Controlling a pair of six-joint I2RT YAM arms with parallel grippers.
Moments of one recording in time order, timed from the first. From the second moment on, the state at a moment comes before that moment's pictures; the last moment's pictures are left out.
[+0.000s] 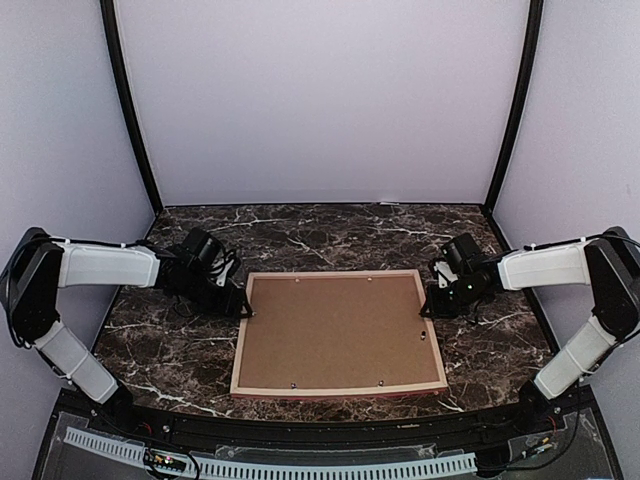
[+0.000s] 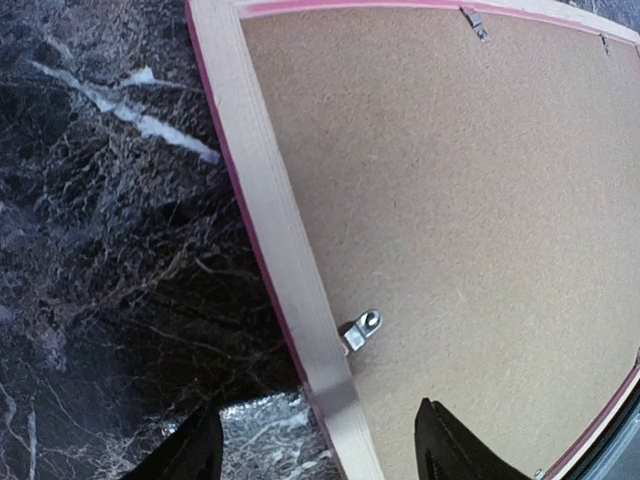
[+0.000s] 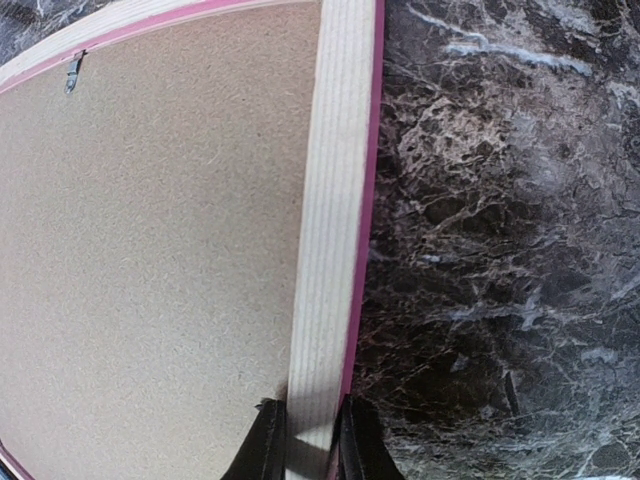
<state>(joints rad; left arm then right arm) -0.51 1.54 0.84 -0.40 0.21 -0.34 0.45 1.53 0.74 -0.32 -0.15 0.39</state>
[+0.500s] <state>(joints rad) -0.51 1.56 0.81 -0.40 0.27 -0.38 0.45 1.53 0.74 -0.32 -0.15 0.39</state>
